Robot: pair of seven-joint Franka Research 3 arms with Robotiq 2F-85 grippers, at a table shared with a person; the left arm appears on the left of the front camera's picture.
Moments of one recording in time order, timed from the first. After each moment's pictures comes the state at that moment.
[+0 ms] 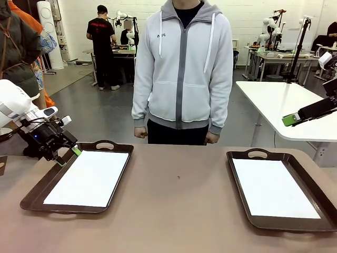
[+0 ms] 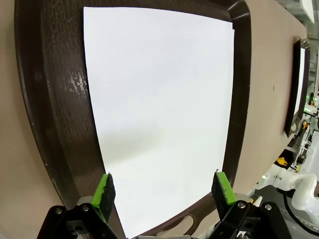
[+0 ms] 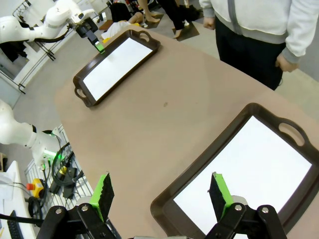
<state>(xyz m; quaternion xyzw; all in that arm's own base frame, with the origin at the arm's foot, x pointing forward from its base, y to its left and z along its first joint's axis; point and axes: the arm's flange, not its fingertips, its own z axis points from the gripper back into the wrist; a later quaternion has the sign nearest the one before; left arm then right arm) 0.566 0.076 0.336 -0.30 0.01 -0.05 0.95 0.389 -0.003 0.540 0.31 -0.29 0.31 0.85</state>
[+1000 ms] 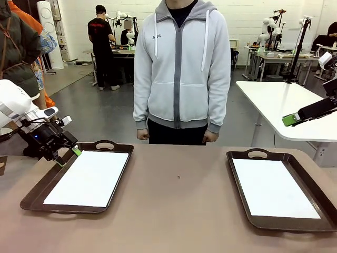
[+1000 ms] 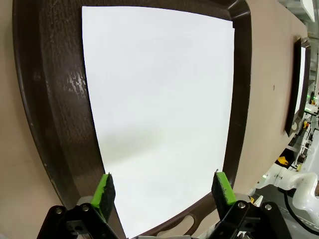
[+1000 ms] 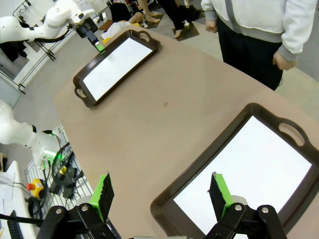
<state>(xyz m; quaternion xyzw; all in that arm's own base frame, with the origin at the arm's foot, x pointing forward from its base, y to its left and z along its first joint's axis) 0.566 0.075 0.336 -0.30 0.02 -0.05 0.95 0.389 -0.003 0.540 0.31 -0.29 0.31 0.85</state>
